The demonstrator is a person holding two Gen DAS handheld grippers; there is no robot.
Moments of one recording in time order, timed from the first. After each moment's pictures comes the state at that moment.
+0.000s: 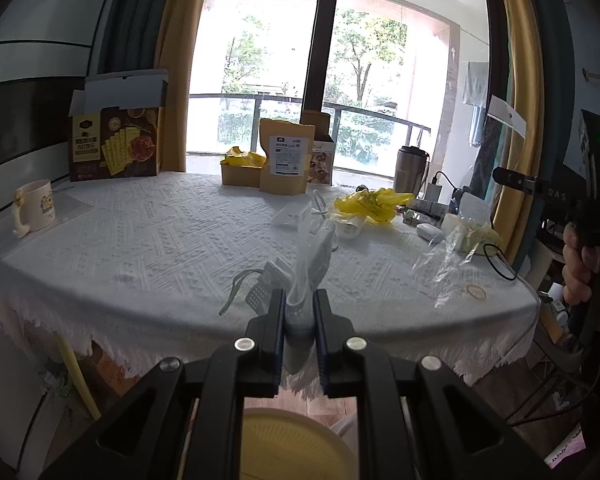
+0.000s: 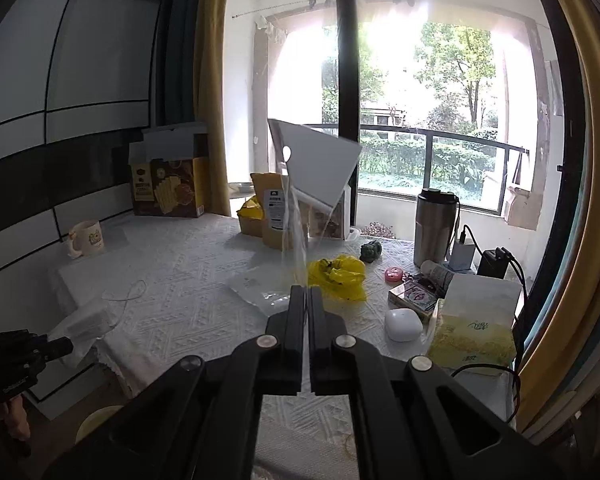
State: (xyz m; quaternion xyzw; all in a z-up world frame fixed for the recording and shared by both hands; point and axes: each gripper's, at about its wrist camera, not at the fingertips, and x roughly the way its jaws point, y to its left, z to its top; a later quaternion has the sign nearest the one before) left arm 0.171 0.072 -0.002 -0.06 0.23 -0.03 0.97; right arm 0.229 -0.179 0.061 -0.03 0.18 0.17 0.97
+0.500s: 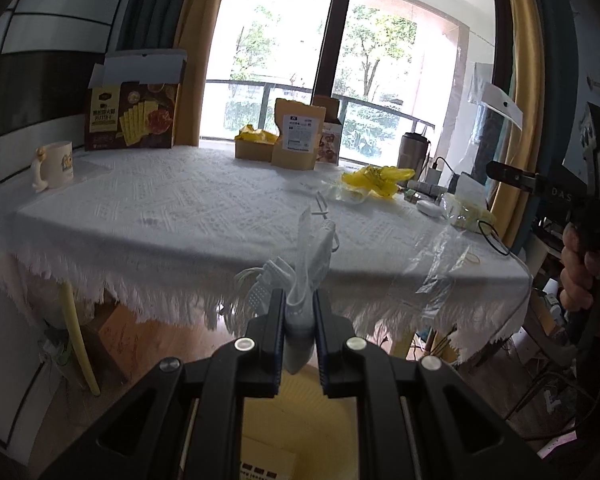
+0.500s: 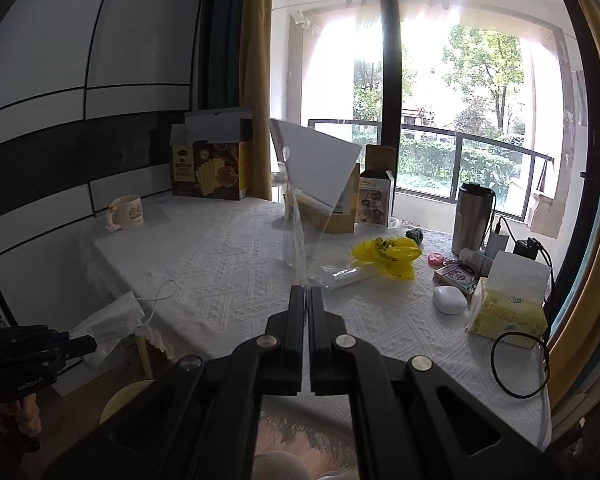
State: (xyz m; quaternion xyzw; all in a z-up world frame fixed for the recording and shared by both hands) left arm 0.117 0.087 -0.038 -0.08 0.25 -0.03 0.96; right arm 0.163 -0.130 0.034 -0.05 0.19 0.22 0.95
